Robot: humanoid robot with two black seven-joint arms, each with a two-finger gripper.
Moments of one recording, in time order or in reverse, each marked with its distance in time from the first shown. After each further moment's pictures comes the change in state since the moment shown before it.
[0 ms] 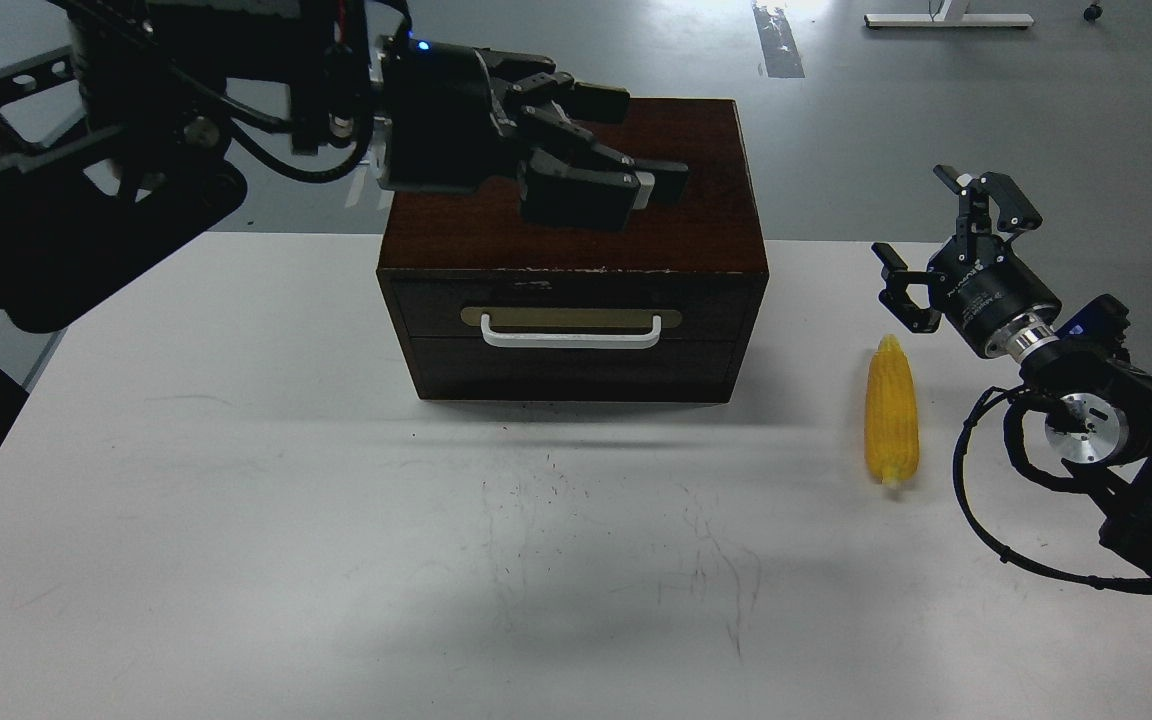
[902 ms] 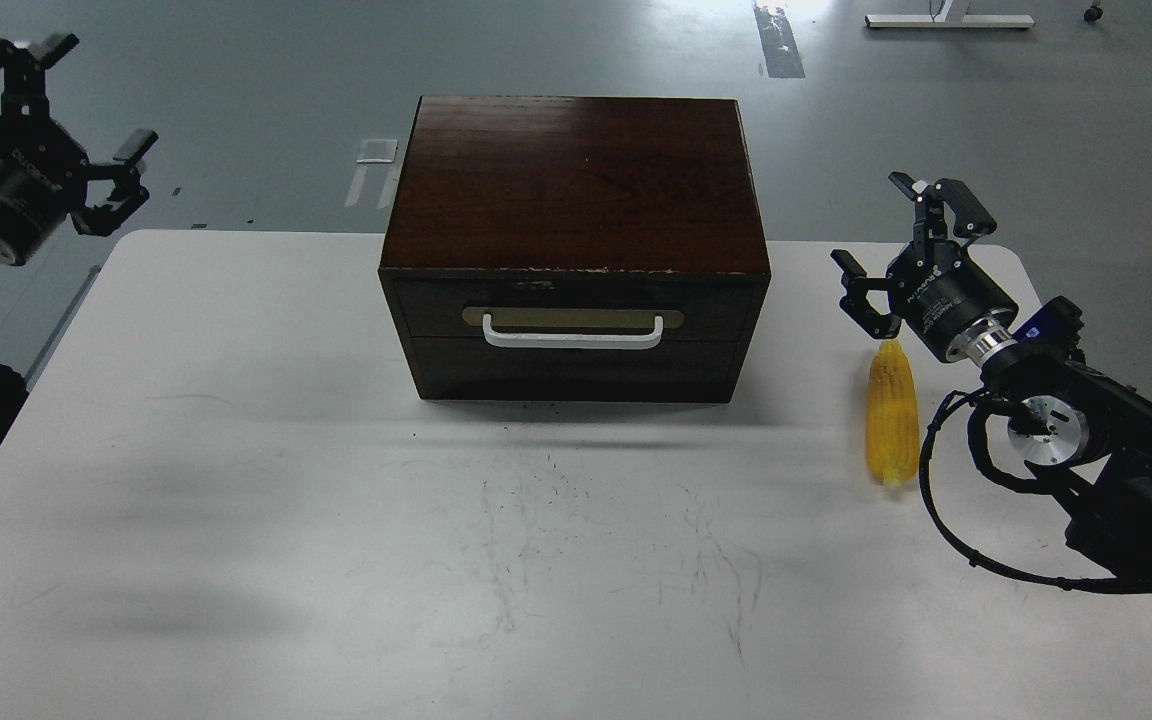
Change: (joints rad) left arm 0.521 0.266 -0.391 0.497 -1.487 0.000 0.165; right arm 0.010 0.049 -0.024 0.012 0.000 0.000 0.000
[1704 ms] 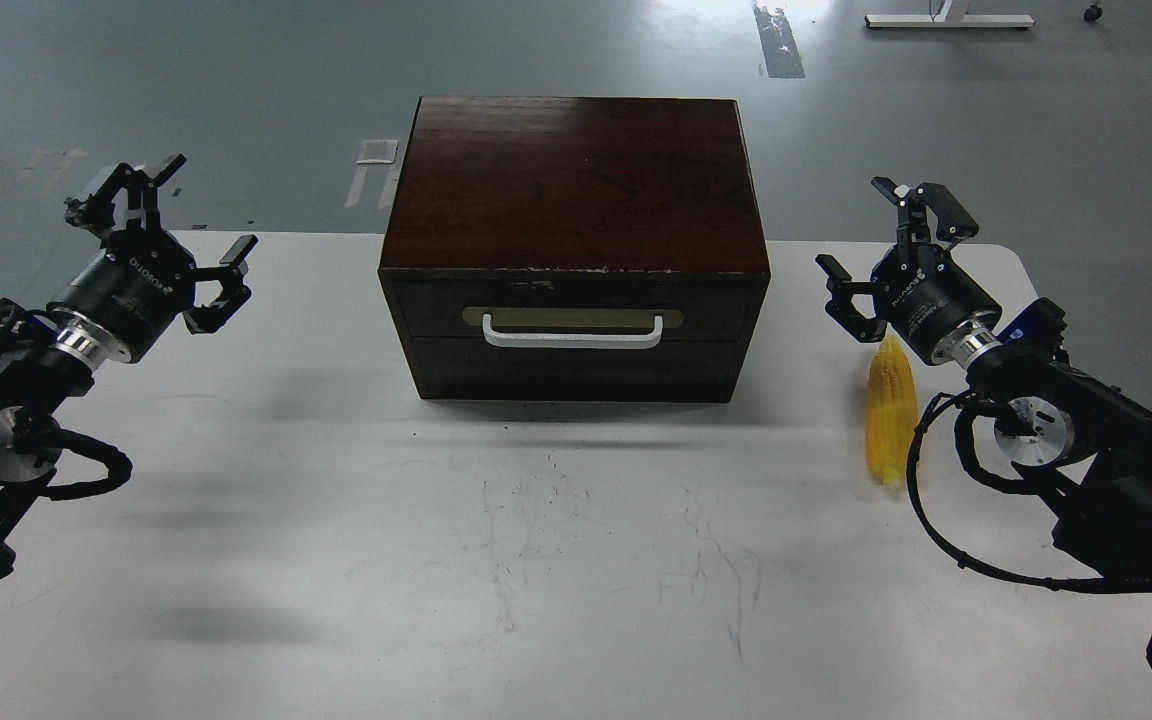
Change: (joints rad) left arm 0.241 -0.196 -0.003 0.032 -0.220 0.000 0.003; right arm 0.002 0.022 -0.003 -0.003 -0.003 0.000 -0.007
